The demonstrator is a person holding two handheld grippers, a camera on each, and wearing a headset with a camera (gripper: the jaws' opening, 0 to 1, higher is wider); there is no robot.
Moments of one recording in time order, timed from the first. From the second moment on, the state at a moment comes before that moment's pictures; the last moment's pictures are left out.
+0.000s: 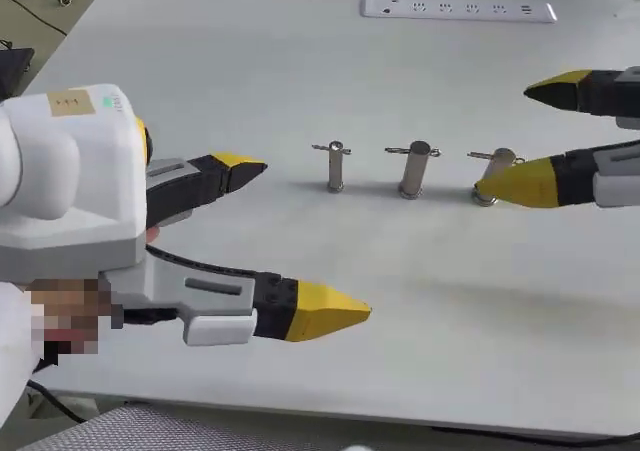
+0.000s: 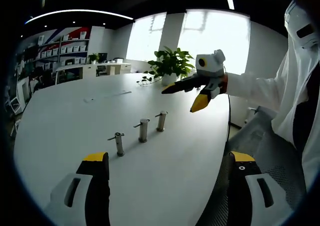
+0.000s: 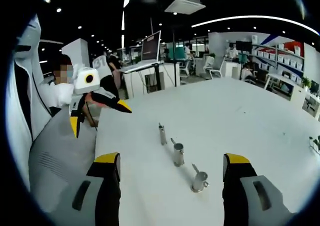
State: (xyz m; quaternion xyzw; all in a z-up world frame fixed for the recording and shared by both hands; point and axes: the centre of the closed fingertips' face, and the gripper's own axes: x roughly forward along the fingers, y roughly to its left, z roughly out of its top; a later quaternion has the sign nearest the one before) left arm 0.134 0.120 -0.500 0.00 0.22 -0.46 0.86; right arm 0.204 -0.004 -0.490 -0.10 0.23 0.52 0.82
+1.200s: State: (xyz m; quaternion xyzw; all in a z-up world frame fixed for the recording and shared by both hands) left arm 0.144 0.148 -0.534 -0.06 0.32 -0.30 0.90; right arm 0.132 -0.028 -0.551 0.03 0.37 0.35 0.86
